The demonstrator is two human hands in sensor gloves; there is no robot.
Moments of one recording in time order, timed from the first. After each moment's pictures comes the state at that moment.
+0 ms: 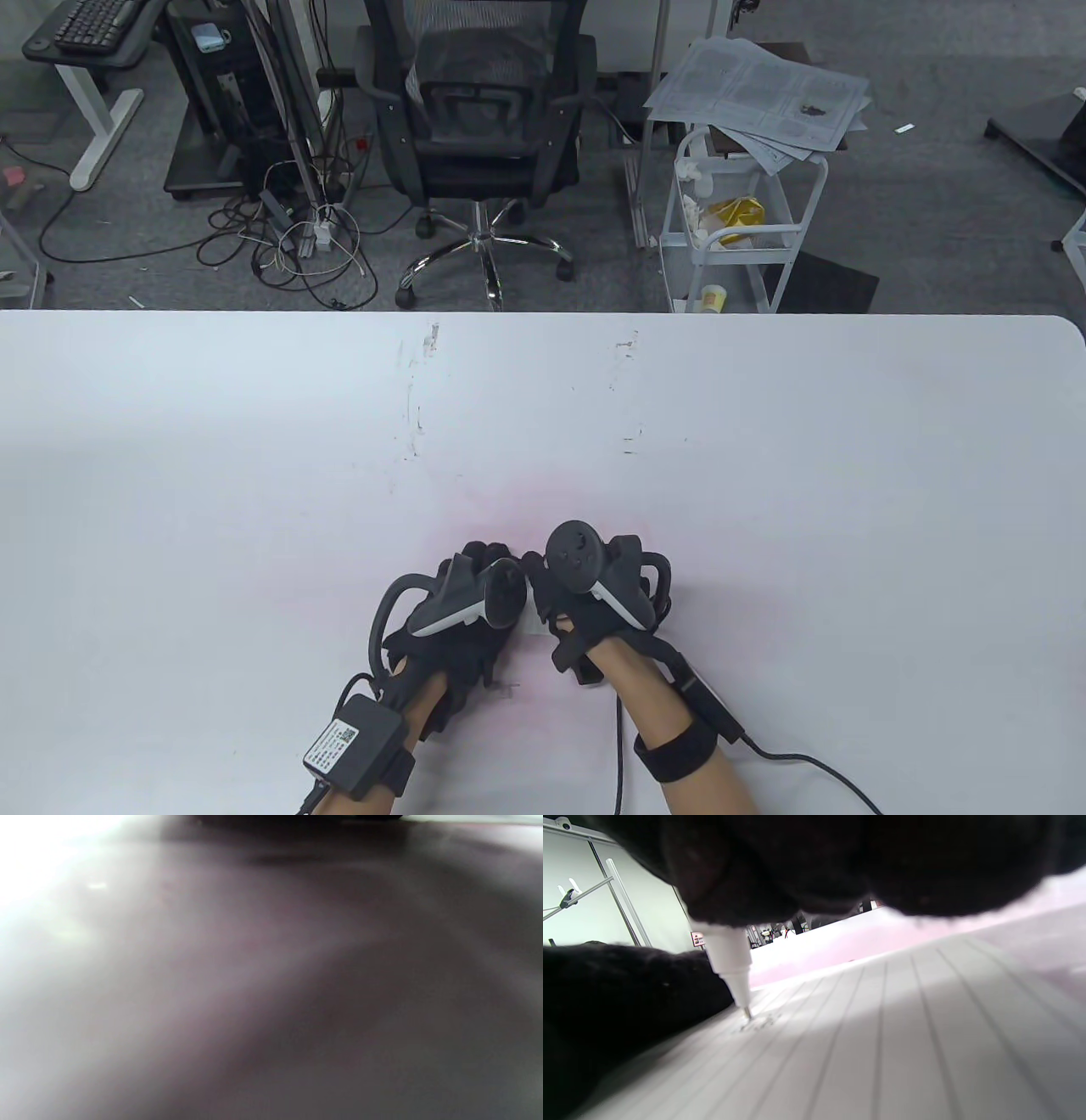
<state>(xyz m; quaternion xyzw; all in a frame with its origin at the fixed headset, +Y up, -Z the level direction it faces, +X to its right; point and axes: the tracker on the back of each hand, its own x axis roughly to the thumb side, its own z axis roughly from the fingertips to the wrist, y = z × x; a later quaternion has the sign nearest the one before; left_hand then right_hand) -0.120 -0.781 -0.301 -0.23 -0.15 -0.02 0.96 0.033 -0.749 -0.328 0.07 -0.02 0.98 0.19</state>
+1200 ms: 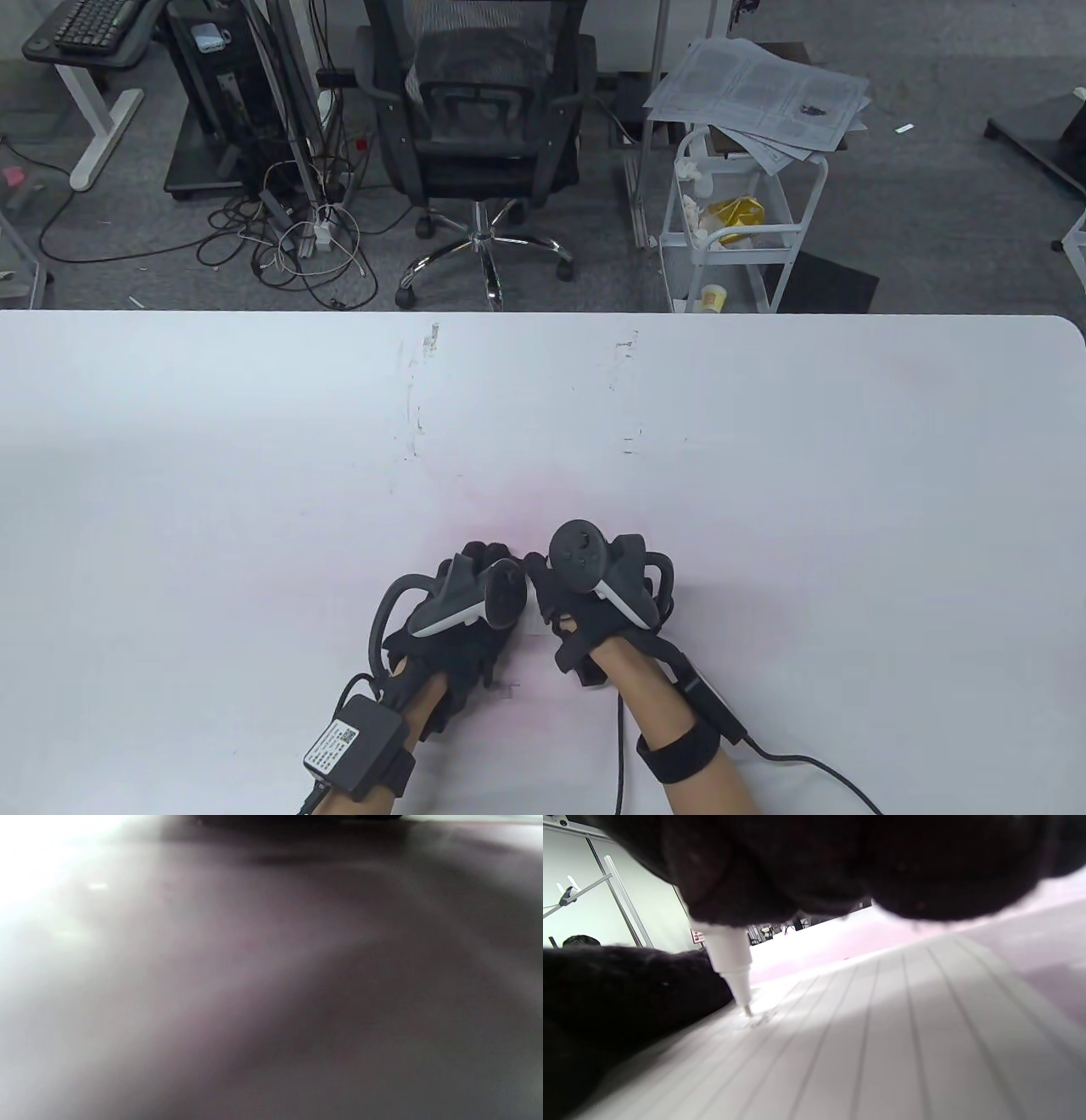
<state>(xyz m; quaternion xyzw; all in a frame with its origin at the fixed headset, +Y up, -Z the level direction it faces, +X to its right) -0.120 -0.781 -0.301 -0.23 -0.15 -0.03 0.96 0.035 -0.751 -0.328 0.07 -0.01 0.98 0.19</state>
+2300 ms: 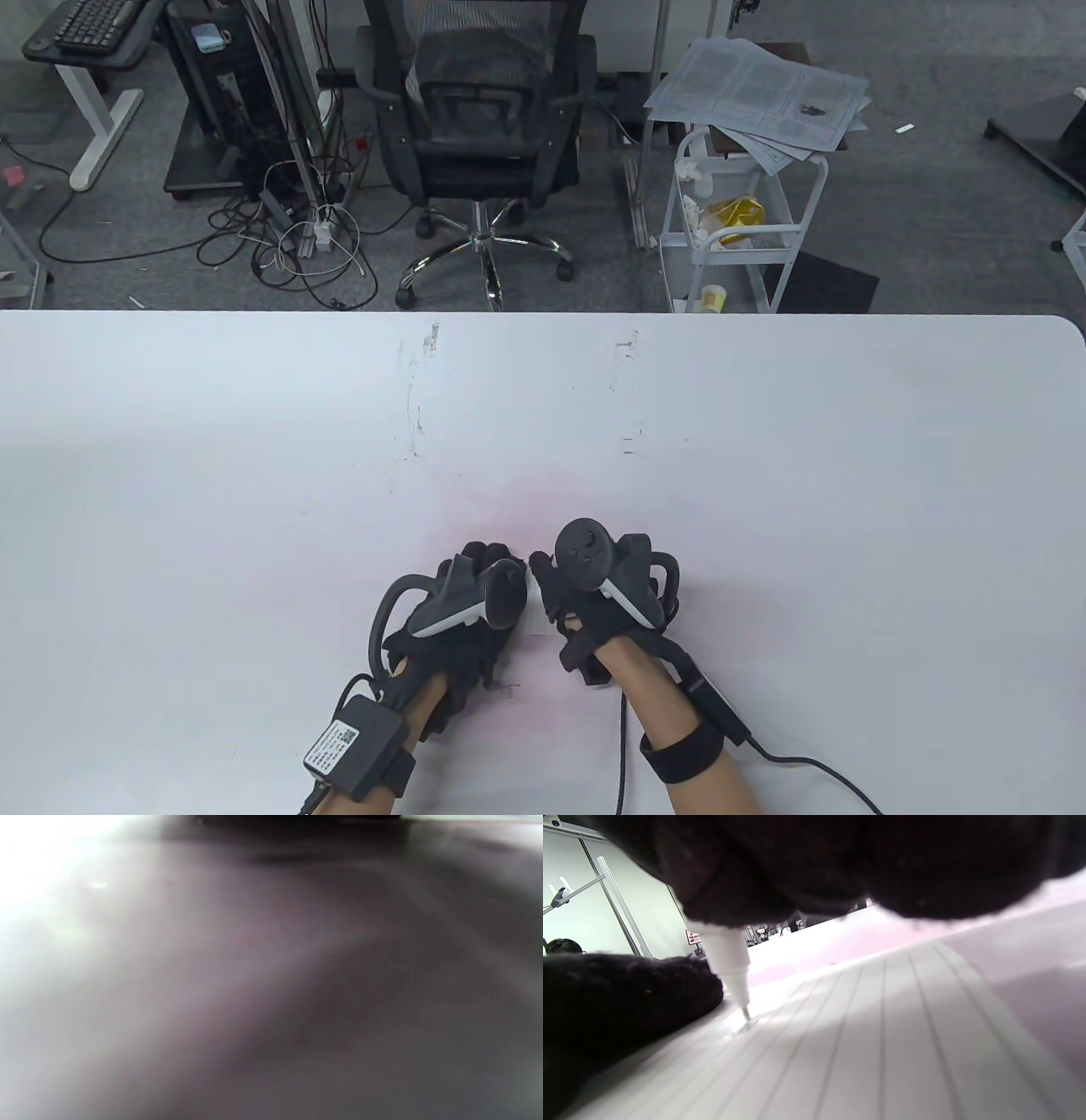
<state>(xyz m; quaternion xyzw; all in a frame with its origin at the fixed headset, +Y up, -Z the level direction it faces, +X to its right) -0.119 -0.783 -0.301 -0.23 -0.15 -0.03 0.96 0.041 -0.750 -0.328 0.06 0.00 0.98 0.19</state>
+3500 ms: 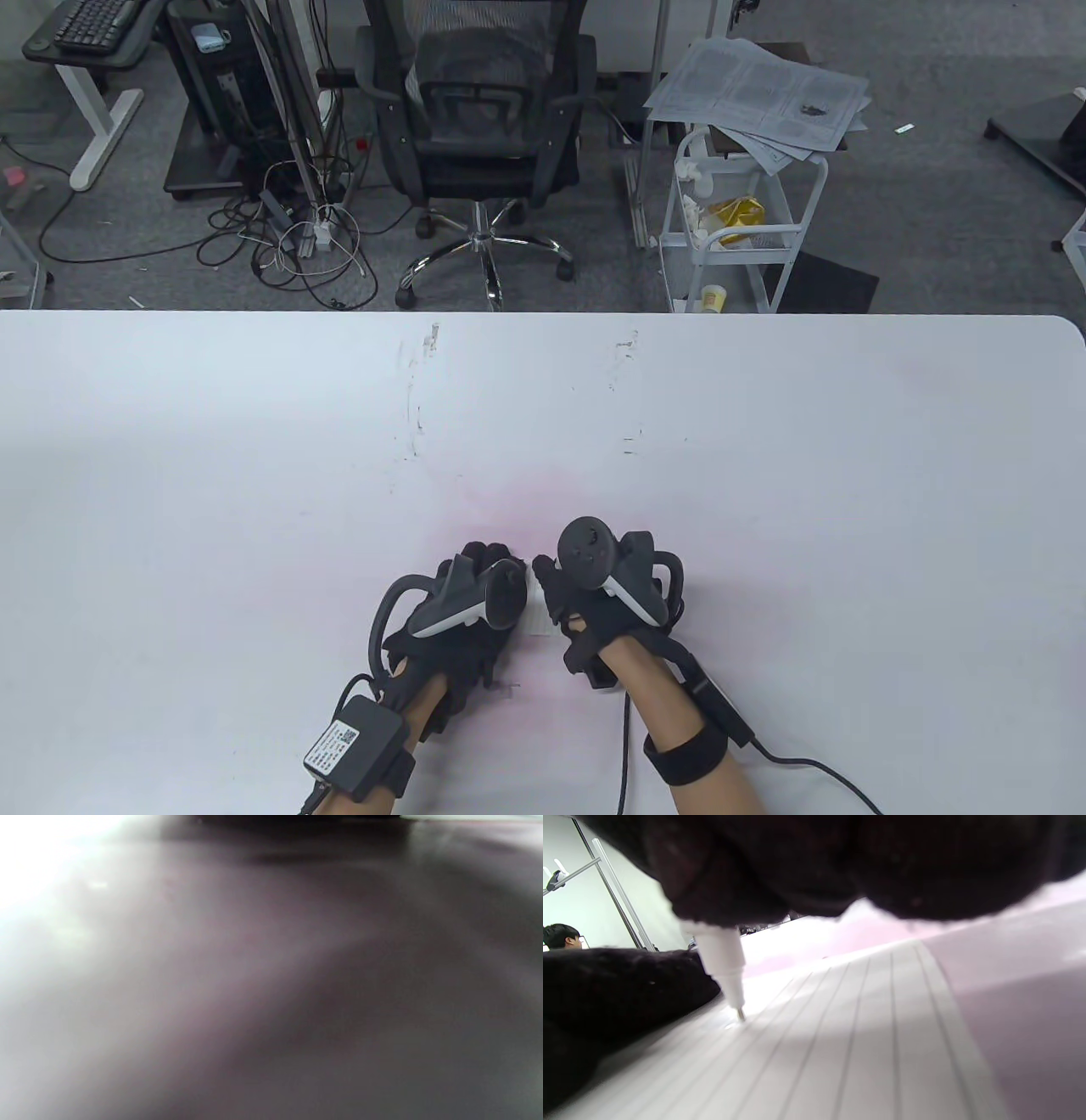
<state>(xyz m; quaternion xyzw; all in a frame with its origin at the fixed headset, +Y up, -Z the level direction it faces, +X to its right) -0.120 -0.784 -0.301 -0.23 -0.15 -0.03 0.96 0.043 -0.749 -0.328 0.07 0.01 0.98 0.18</state>
